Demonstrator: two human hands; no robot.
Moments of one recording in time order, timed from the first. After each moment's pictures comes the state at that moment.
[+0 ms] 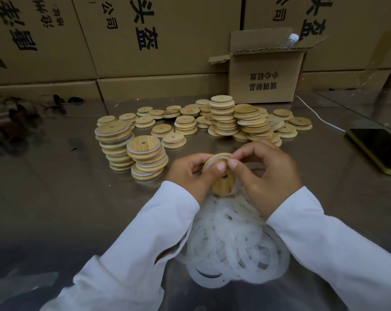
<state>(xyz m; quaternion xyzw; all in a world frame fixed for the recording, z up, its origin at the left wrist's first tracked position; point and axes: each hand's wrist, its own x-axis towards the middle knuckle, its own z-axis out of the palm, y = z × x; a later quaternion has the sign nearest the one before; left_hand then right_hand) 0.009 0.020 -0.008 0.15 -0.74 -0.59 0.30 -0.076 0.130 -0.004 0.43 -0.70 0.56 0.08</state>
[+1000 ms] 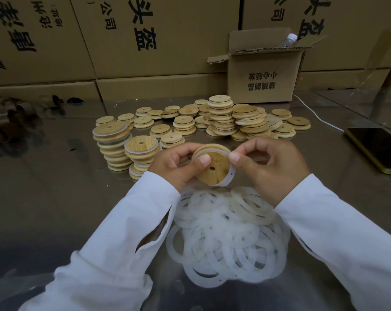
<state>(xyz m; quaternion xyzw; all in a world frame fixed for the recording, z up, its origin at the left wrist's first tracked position) 0.015 -0.007 -0.005 0.10 -0.71 -0.65 0.26 -0.080 0.138 0.017 0.40 -0.73 0.55 -0.01</state>
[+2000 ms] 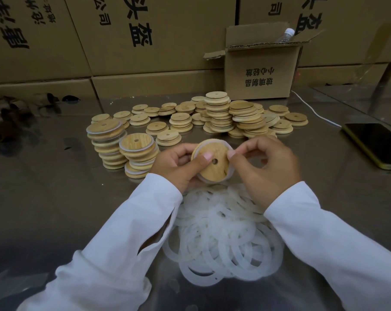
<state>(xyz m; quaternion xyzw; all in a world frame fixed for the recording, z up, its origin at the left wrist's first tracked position) 0.005 0.005 -0.010 0.14 -0.64 -0.70 0.27 -0.082 0.130 -0.005 0.34 -0.74 0.57 0.08</state>
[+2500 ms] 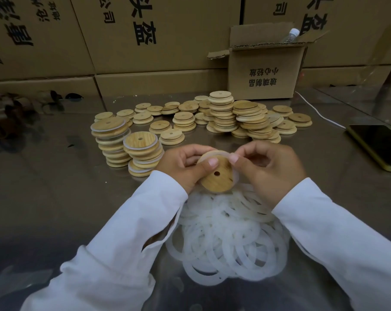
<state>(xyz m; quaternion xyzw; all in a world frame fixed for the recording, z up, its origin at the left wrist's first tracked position) 0.009 0.004 -0.007 0.13 -0.71 -0.64 0.26 -0.081 0.134 0.004 0.36 -0.72 0.58 -0.04</state>
